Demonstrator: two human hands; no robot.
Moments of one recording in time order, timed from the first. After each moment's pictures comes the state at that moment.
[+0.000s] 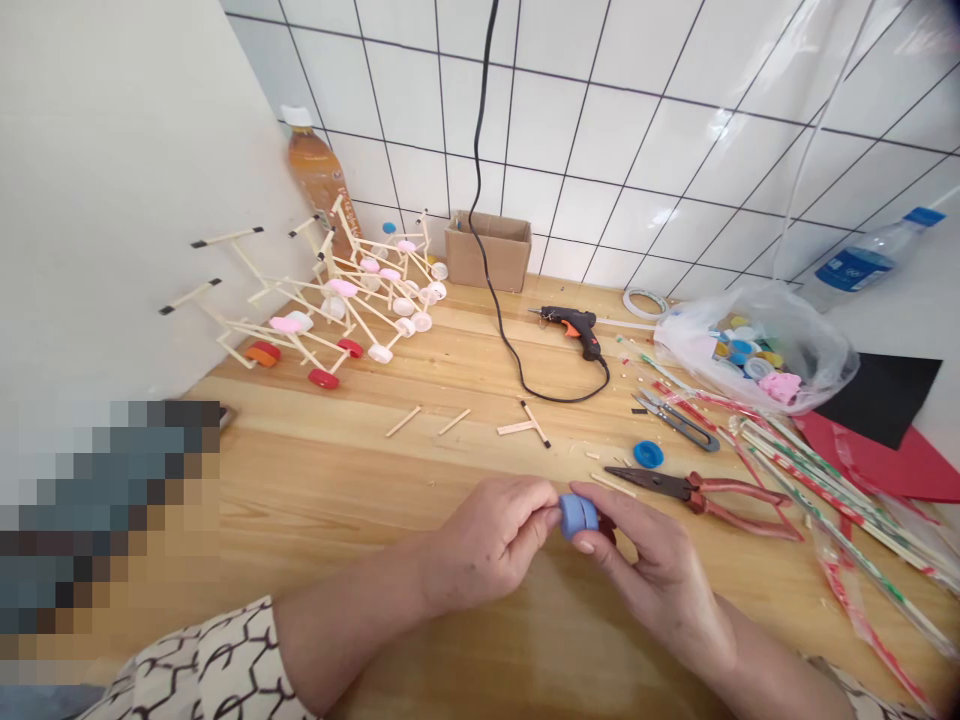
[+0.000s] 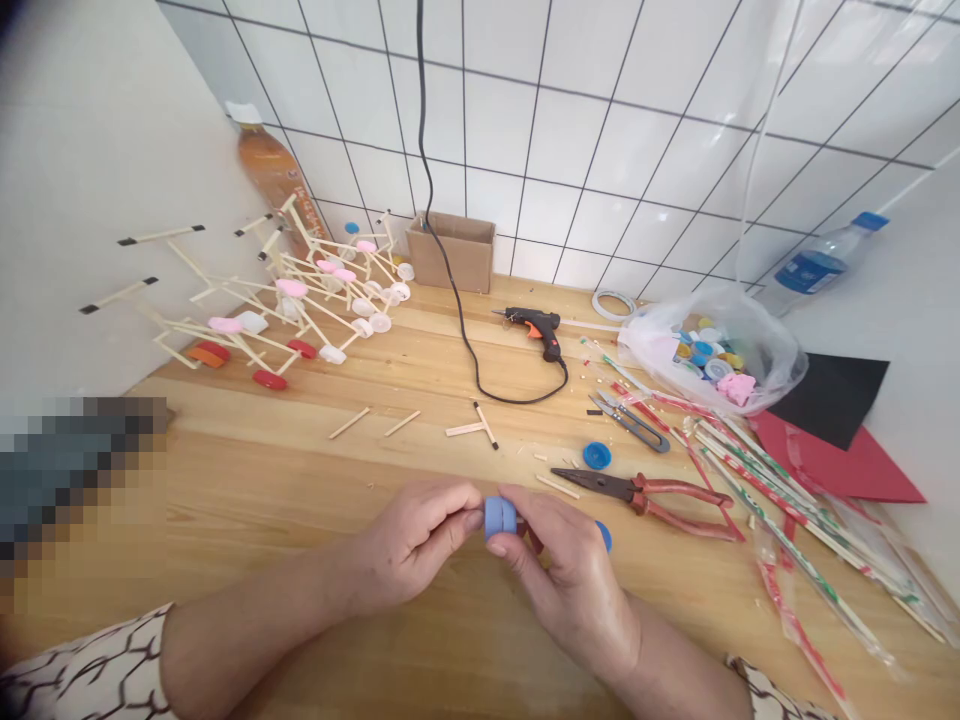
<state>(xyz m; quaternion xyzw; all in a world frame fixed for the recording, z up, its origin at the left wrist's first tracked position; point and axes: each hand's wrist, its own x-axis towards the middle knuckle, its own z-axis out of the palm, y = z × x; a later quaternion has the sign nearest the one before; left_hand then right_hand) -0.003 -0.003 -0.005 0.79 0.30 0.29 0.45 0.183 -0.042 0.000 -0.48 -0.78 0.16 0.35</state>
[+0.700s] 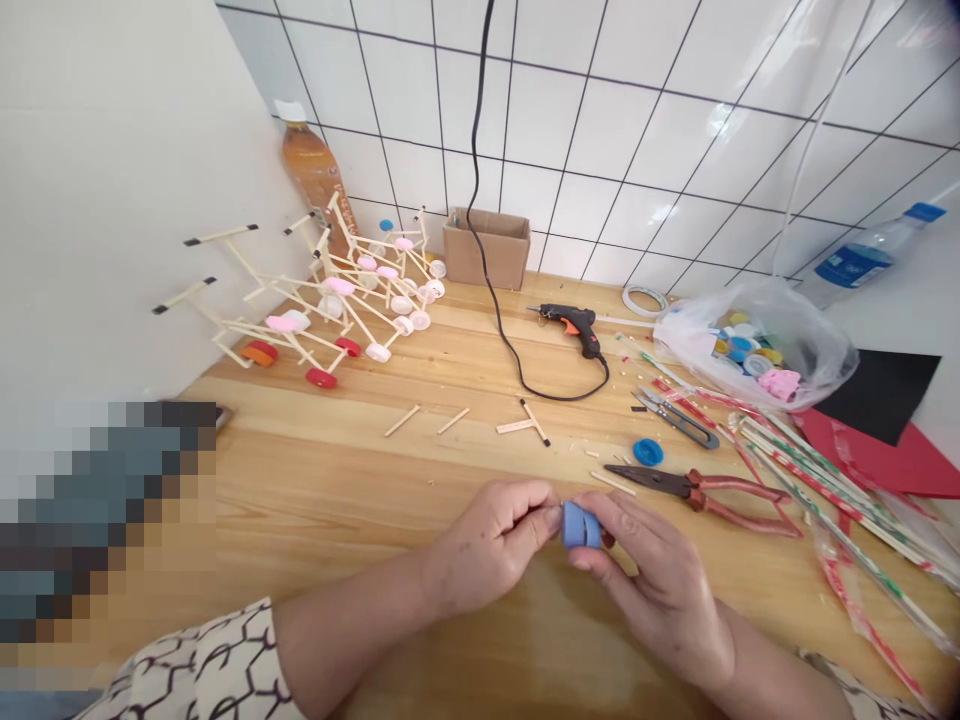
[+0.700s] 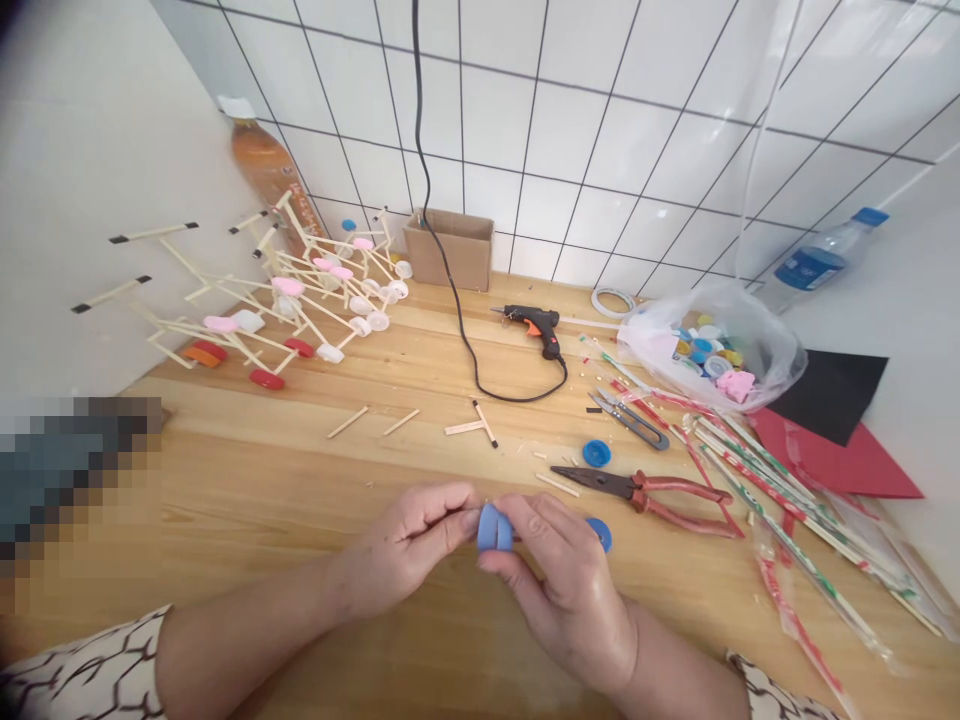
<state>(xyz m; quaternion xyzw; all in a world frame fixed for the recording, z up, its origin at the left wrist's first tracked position) 0.000 -0.007 0.004 0.68 0.34 0.25 0.61 0.179 -0.047 0.006 -0.43 -0.80 0.15 0.38</state>
